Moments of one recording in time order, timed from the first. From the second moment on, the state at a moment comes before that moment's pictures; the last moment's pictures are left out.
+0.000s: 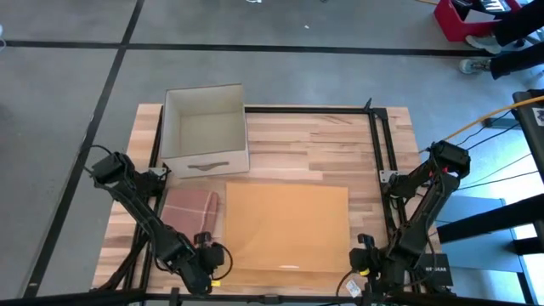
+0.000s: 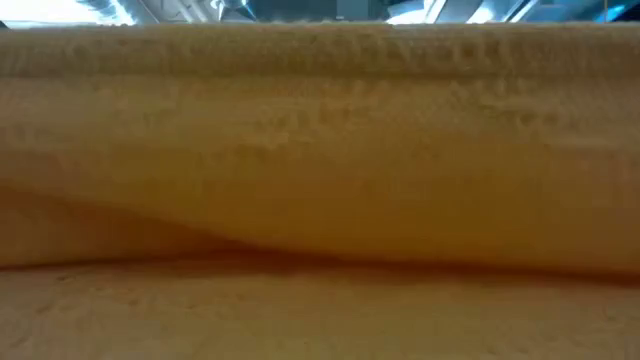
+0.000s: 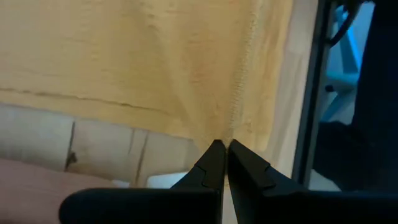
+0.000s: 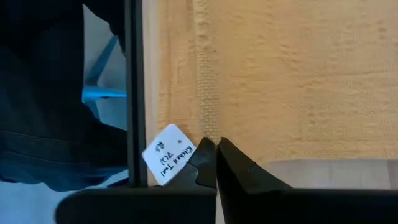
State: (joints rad) left arm -0.87 1.74 1.17 -0.62 -0.22 -1.02; right arm 1.12 1.53 0.91 -0.50 0.23 1.18
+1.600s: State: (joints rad) left arm -0.84 1.66 1.17 -0.47 -0.15 -1.09; right arm 1.10 1.53 0.91 -0.33 -0.01 1.41
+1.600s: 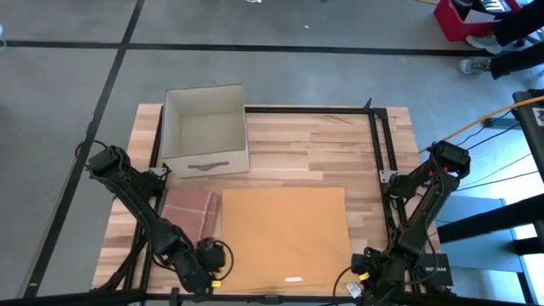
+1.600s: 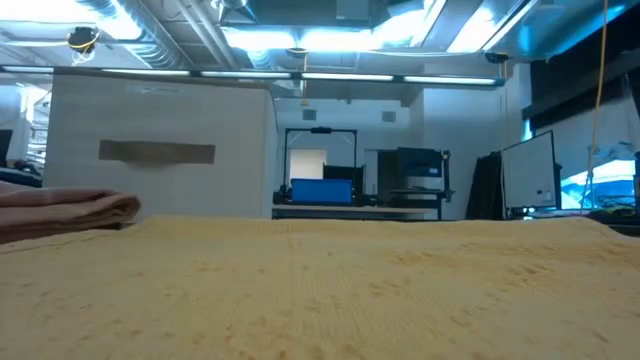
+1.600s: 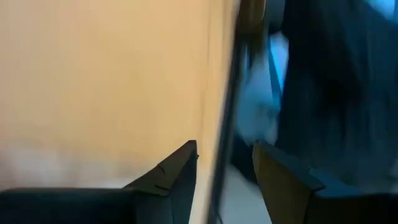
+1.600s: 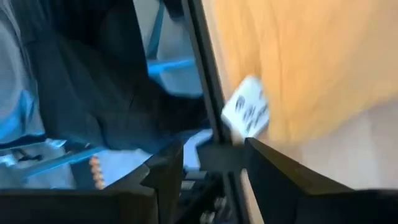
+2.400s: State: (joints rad) left arm -0.71 1.88 1.17 -0.85 0.00 -0.92; right arm 0.87 1.62 0.91 -0.56 0.22 0.88
